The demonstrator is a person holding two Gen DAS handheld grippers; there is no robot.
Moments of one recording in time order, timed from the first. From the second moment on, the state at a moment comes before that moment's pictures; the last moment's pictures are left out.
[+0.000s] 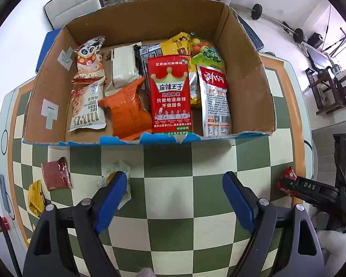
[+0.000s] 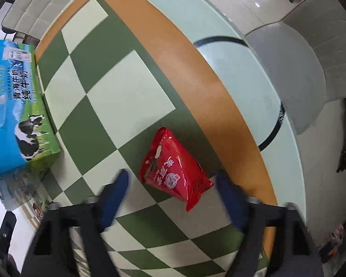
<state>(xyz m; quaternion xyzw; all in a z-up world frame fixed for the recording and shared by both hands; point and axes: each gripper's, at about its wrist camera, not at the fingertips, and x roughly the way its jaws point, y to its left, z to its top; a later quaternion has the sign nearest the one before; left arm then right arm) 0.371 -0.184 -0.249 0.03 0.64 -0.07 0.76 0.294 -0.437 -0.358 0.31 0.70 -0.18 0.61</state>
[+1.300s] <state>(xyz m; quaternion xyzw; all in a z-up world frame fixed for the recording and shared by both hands) 0.376 -0.072 -0.366 0.03 0.71 -0.06 0.70 0.319 -0.272 -0.345 0.25 0.71 -0.04 0.66</state>
